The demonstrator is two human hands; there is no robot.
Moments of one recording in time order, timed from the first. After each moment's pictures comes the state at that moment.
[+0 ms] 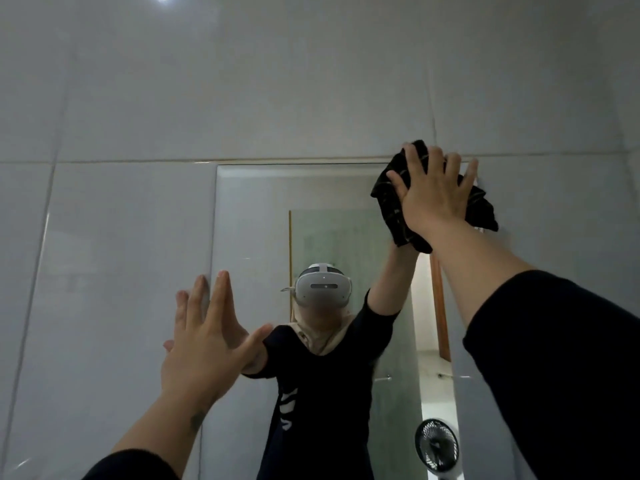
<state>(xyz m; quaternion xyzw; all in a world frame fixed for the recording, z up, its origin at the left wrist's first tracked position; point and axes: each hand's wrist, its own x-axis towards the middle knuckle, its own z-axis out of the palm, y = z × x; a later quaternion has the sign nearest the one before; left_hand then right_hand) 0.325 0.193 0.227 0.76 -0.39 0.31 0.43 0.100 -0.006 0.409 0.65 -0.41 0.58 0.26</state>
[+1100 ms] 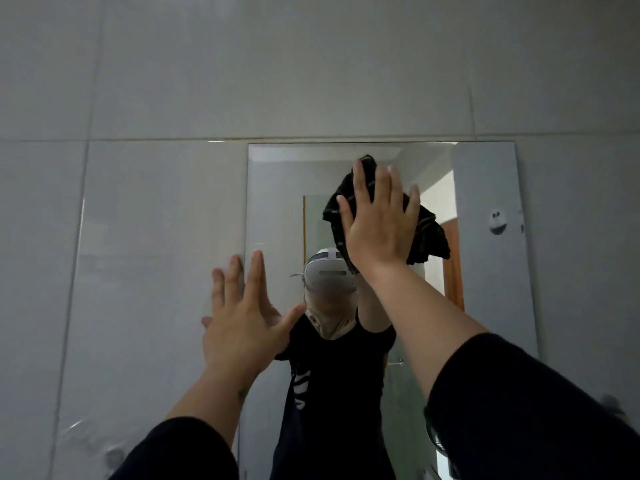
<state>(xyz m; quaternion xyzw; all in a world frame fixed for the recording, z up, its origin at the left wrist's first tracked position) 0.325 0.192 0.226 0.76 -0.39 0.31 0.41 0.199 0.062 0.341 0.66 -0.31 0.64 0.26</state>
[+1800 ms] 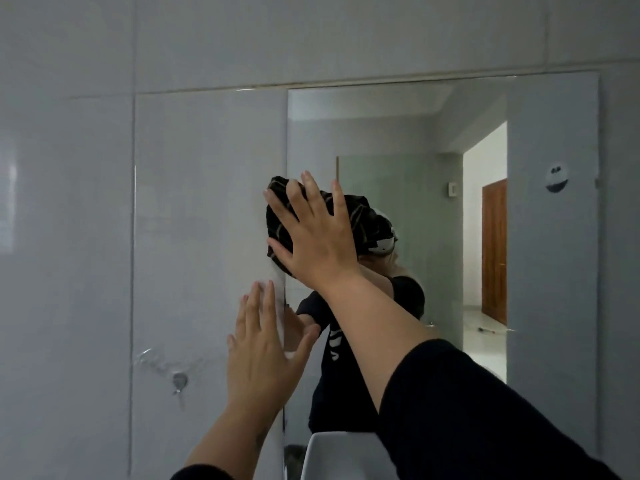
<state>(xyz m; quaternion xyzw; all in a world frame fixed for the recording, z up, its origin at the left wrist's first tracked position) 0.340 0.215 0.121 0.77 -0.38 0.30 0.41 0.285 0.128 0.266 0.76 -0.14 0.51 0.38</state>
